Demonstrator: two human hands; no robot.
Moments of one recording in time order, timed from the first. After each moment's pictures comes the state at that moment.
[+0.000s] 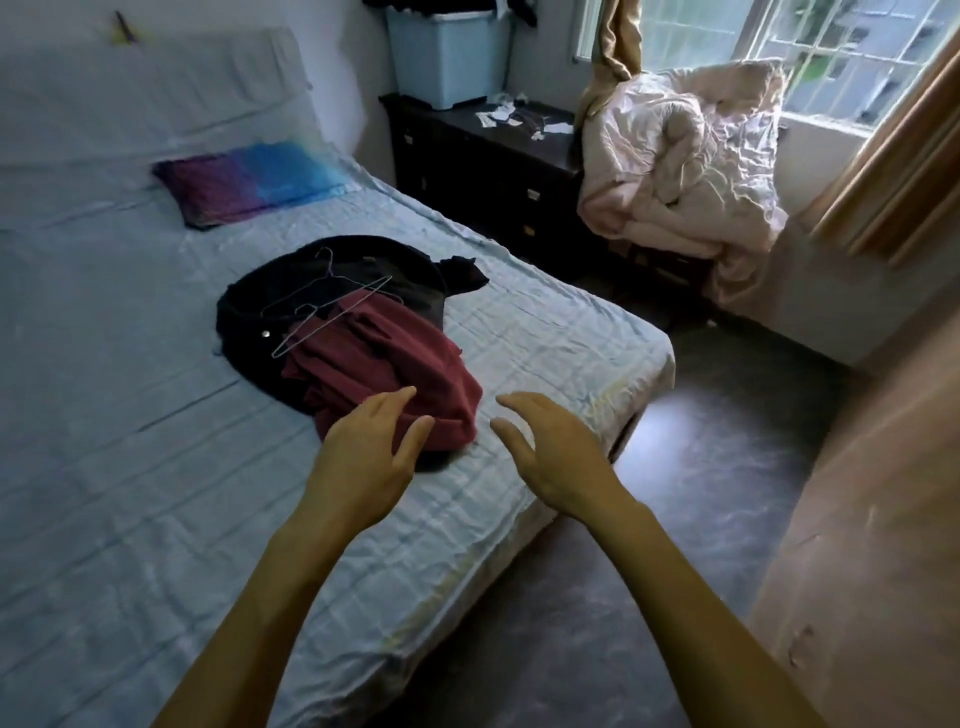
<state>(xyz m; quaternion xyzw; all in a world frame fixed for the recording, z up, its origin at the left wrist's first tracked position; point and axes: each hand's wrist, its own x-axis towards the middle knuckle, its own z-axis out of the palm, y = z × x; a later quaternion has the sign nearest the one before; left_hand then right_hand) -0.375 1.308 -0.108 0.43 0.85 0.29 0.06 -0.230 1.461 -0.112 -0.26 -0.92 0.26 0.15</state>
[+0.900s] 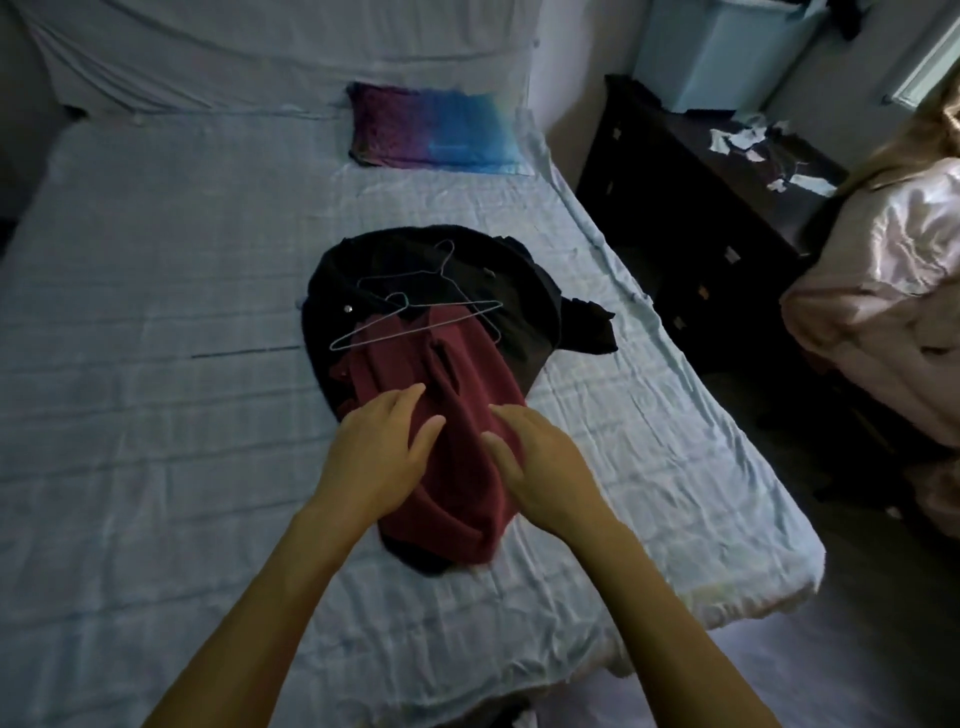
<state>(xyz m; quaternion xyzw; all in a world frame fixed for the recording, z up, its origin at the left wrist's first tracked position) -0.564 1.504 -0.163 0.20 0.95 0.24 0.03 -0.499 1.685 -0.162 -0.04 -0.96 0.27 0.04</state>
